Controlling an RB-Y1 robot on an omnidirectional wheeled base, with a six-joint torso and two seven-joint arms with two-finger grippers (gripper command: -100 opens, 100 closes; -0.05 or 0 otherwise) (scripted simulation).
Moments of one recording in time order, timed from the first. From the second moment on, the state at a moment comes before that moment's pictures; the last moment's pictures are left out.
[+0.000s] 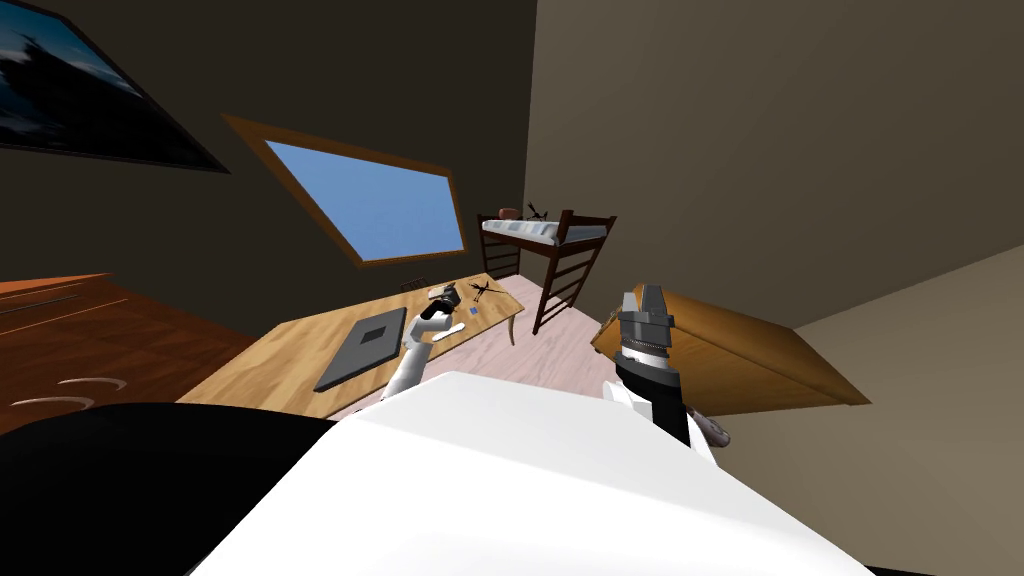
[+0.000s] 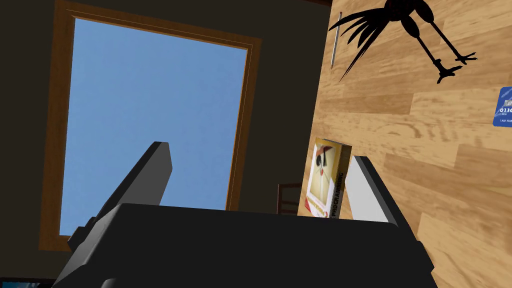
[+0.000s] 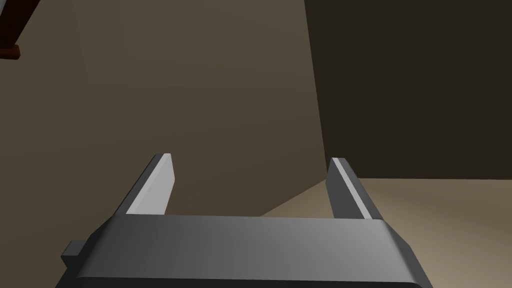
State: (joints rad) left arm -0.05 0.27 0.27 -1.73 0.16 0.39 0.25; right arm 0.50 -0.02 -0.07 -2.37 0.11 -0.48 0.12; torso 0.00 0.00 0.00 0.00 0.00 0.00
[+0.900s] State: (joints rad) left arm -0.16 0.29 0.32 -1.53 0.18 0.64 0.26; right arm 0.50 -0.02 -0.07 -2.37 0.11 -0.48 0.12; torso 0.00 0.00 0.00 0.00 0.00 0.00
